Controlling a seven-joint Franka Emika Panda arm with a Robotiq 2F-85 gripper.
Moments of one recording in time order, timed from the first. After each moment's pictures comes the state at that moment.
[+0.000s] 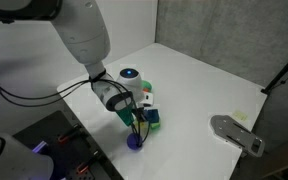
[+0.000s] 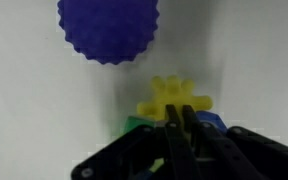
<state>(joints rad) -0.15 0.52 -0.03 -2.47 -0.03 3.10 0.01</state>
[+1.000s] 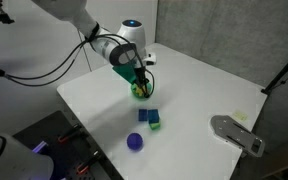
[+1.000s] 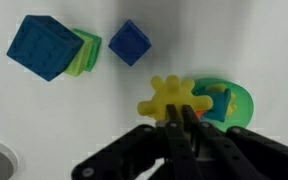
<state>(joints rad) -0.08 0.26 0.06 -2.29 0.07 2.69 -0.01</state>
